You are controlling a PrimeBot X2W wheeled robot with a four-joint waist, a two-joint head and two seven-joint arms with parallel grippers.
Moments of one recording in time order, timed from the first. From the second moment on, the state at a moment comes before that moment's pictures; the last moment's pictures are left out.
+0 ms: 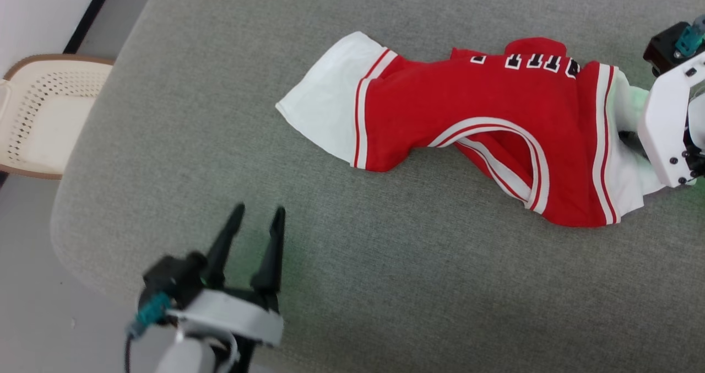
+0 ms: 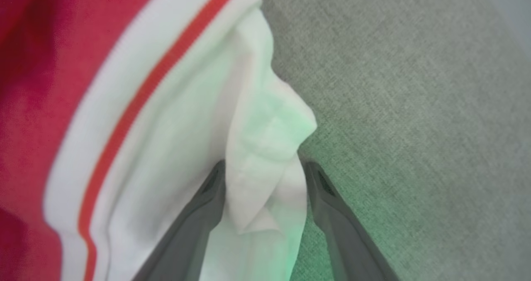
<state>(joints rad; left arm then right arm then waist) -0.19 0.14 -0.19 0.20 -0.41 -0.11 -0.26 -1.06 -0.68 0.89 0.58 0.77 0.13 0.75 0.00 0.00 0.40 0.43</state>
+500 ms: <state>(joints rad) -0.74 0.44 -0.41 0.33 -0.65 -0.13 -0.01 -1.18 -0.62 1.01 0.61 0.81 0.13 0.69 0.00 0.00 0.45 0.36</state>
